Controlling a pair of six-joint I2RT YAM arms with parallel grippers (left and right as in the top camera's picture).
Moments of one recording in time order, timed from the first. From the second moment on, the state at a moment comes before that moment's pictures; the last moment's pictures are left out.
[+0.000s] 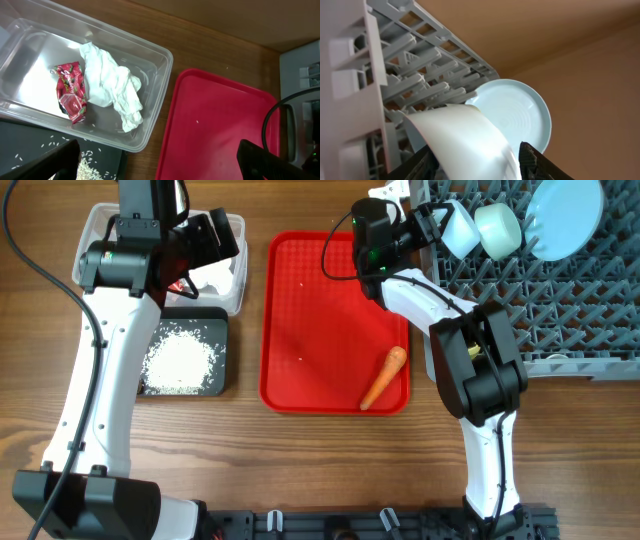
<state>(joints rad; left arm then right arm) -0.10 1.61 1.64 -0.86 0.00 -0.36 0.39 2.29 1.59 0.32 1.26 -0.71</state>
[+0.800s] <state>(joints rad) -0.10 1.61 1.64 -0.86 0.00 -0.36 0.53 2.29 1.59 0.44 1.01 -0.51</state>
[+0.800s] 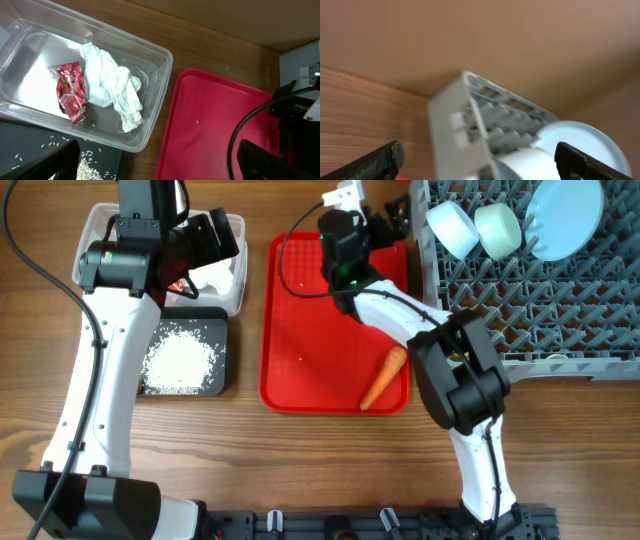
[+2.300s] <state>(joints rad) -0.10 1.61 1.64 -0.84 0.03 -0.36 -0.27 1.55 1.59 -0.81 -0.03 0.44</state>
